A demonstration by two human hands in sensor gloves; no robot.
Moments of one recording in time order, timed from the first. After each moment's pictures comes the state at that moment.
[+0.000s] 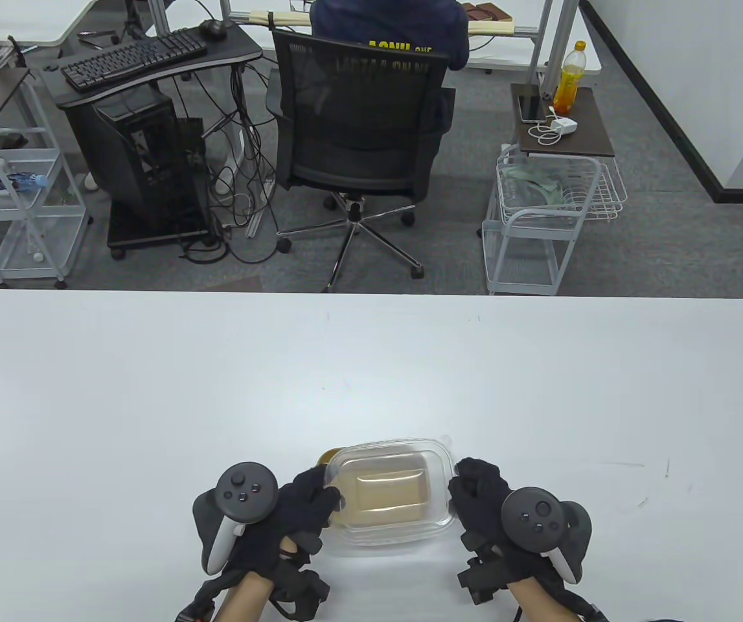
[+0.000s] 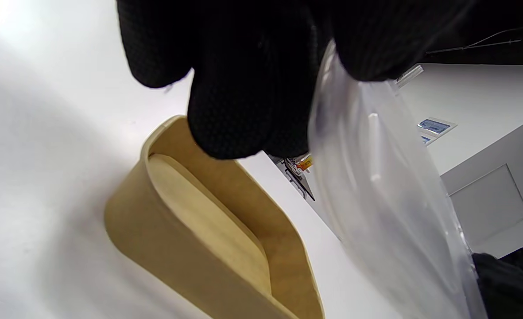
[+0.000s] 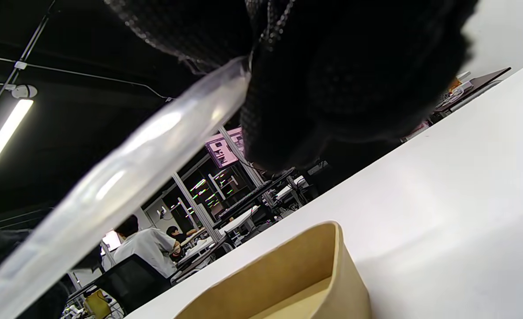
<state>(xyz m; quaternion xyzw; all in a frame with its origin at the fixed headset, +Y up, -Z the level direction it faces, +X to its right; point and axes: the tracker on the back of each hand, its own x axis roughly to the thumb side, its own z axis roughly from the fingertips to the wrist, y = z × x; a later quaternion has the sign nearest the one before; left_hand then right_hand) -0.168 -0.709 -0.303 -0.07 -0.01 0.42 0.91 0.163 -0.696 -0.294 0.10 -0.13 0.92 0.35</state>
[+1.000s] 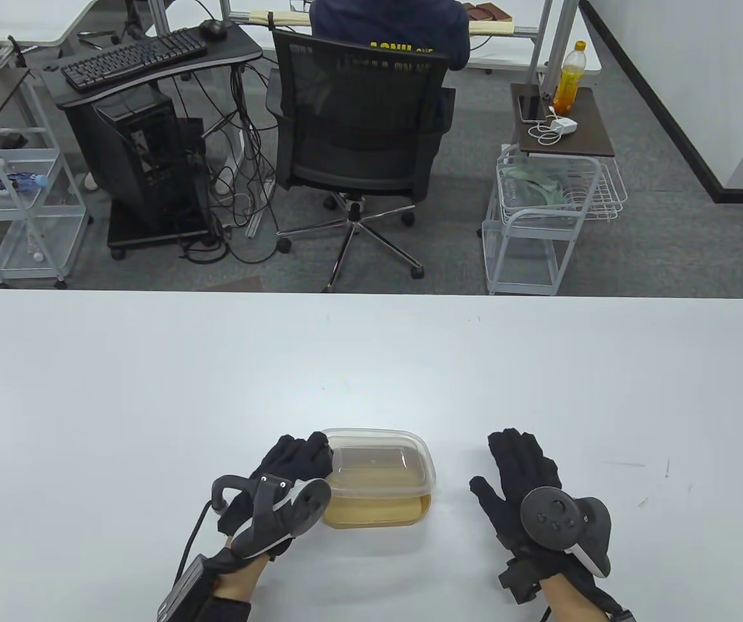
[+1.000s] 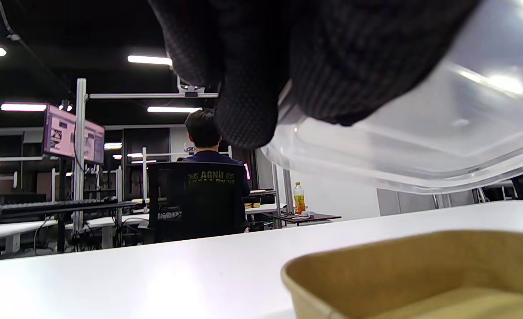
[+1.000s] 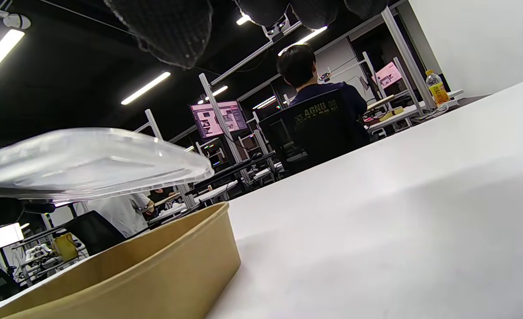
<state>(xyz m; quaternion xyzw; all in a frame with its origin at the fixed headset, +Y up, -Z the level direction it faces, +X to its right) -0.132 -0.698 -0.319 0.21 -0.13 -0.04 0.97 0.203 -0.716 -0.304 0.11 -0.11 0.96 0.25</state>
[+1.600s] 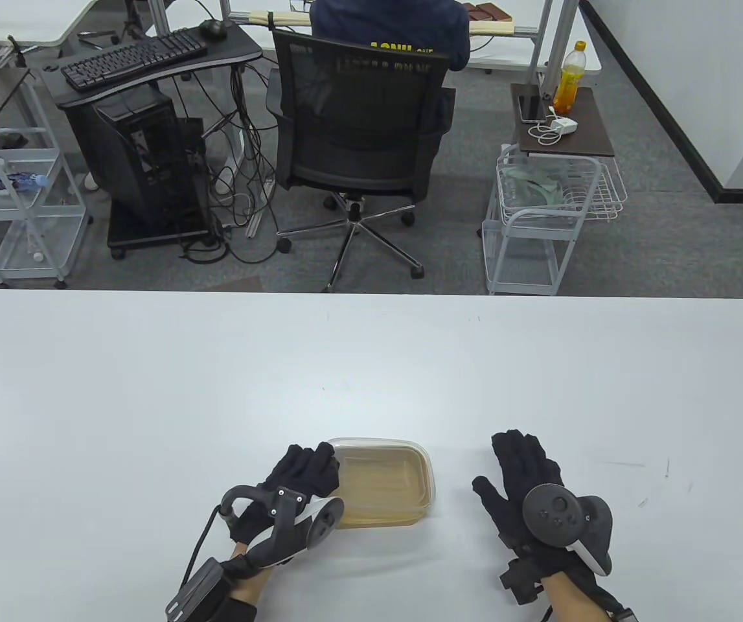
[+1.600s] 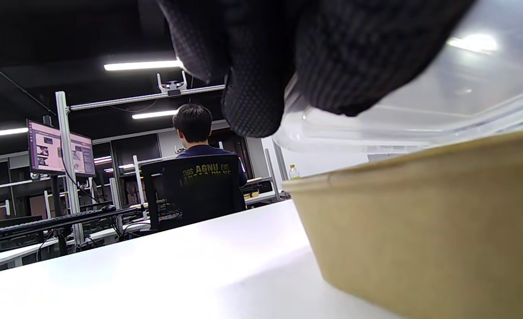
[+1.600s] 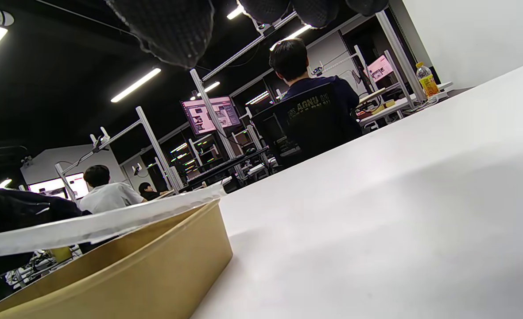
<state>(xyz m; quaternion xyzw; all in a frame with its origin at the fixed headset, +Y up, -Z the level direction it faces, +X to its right) -0.123 -0.731 -0.319 0.20 -0.15 -0.10 0.96 0.205 -0.717 -0.305 0.10 -0.10 0.96 0.26</state>
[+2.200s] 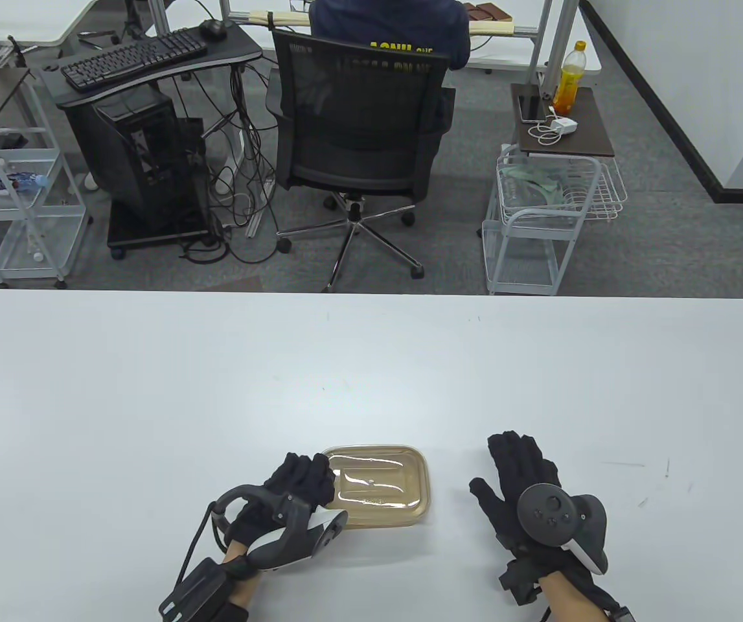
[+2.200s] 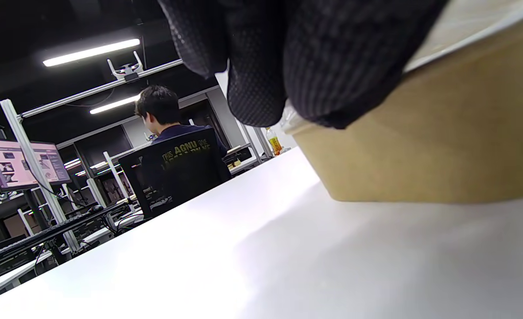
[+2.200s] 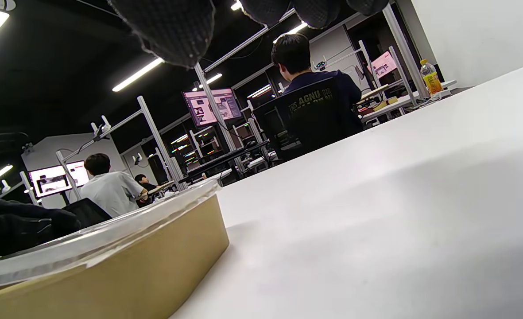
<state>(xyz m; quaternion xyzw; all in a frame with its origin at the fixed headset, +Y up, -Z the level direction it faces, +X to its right) -0.120 -0.742 -0.315 0.15 -0.19 -0.21 0.95 0.198 -0.719 -0.307 0.10 -0.09 0.96 0.24</state>
